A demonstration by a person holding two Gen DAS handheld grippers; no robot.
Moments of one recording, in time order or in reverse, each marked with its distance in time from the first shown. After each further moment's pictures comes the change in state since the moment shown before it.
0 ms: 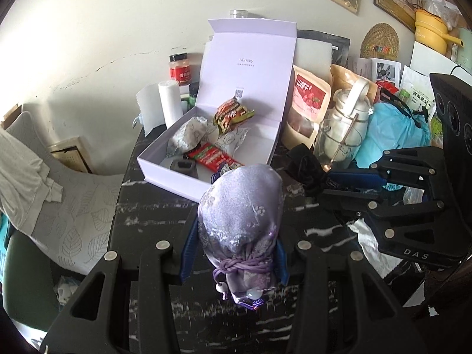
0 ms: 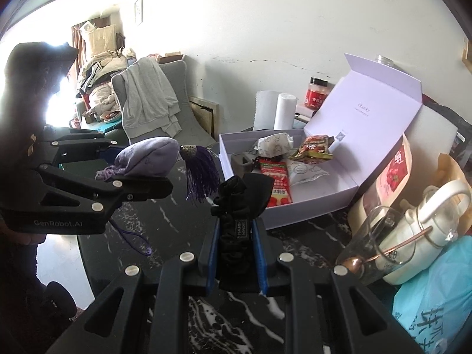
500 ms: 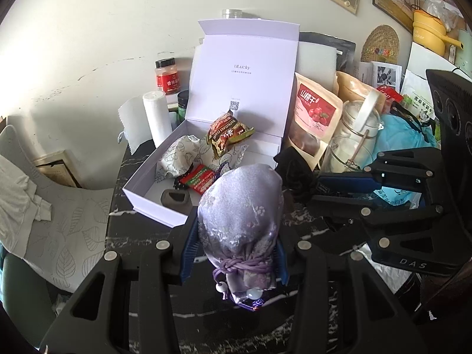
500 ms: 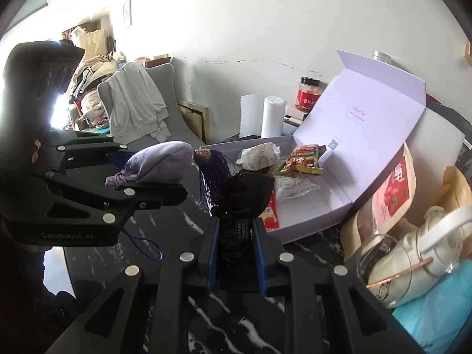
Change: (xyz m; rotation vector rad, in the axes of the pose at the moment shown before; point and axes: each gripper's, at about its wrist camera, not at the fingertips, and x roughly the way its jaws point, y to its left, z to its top) left arm 0.053 0.010 0.051 0.030 0.006 -0.049; right arm 0.032 -0.034 0.034 0.031 0.010 -0.015
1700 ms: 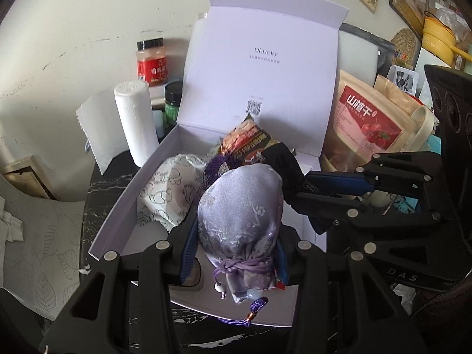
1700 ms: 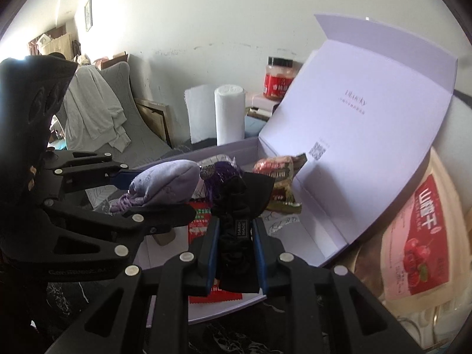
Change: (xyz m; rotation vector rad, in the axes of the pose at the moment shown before) left arm 0.144 0.055 0.053 -0.012 0.035 -0.099; right arm 0.117 -0.064 0.046 0.099 0.062 -0.093
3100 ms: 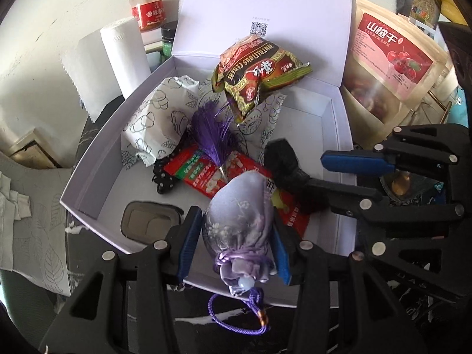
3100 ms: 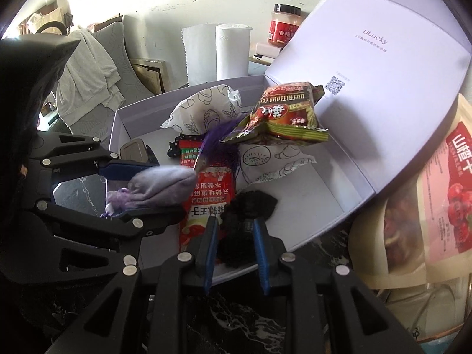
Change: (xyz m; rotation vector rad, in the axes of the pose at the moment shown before) left arm 0.038 -0.019 -0.040 0.005 0.230 0.083; right arm 0.037 0.006 -0.037 -0.024 0.181 -0.019
